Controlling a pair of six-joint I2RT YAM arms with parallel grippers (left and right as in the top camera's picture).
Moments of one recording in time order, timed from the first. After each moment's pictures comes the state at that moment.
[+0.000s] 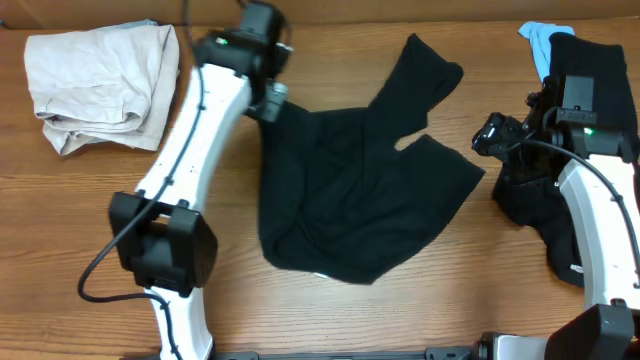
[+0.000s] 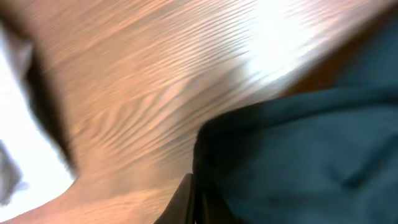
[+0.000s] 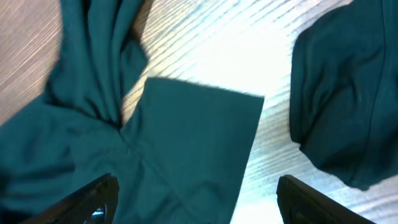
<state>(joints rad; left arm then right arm) -0.27 2.06 2.02 -1.24 -0.16 0.09 -0.13 1.51 1.29 -0.93 -0.16 0.41</state>
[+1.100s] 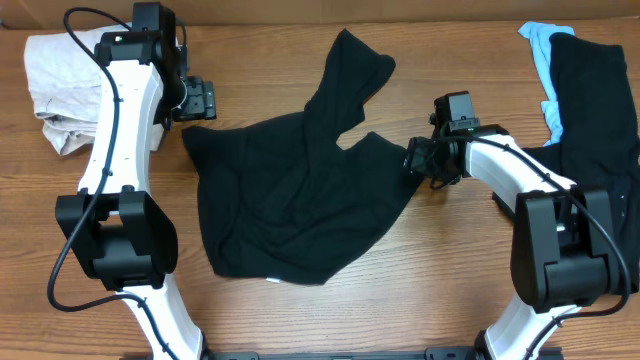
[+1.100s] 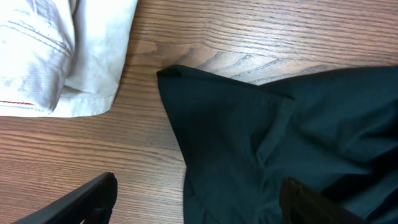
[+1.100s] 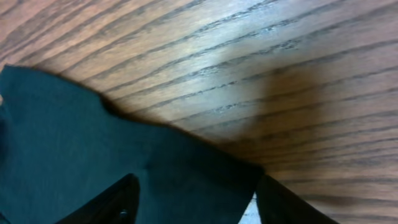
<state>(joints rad) 0.04 2.07 1.98 -1.27 -0.04 -0.10 0.14 1.91 1.17 -0.52 -0.14 0.41</state>
